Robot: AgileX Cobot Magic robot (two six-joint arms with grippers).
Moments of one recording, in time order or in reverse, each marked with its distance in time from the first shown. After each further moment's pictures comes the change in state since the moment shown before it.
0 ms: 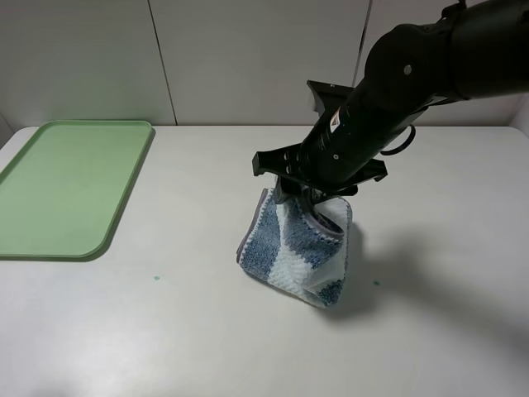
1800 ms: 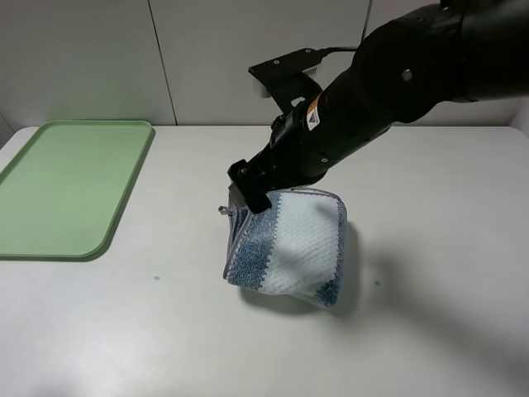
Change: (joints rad) left arm 0.000 0.000 0.000 0.000 0.000 0.000; right arm 0.126 -0.075 0.001 -0.171 -0.051 -0.337
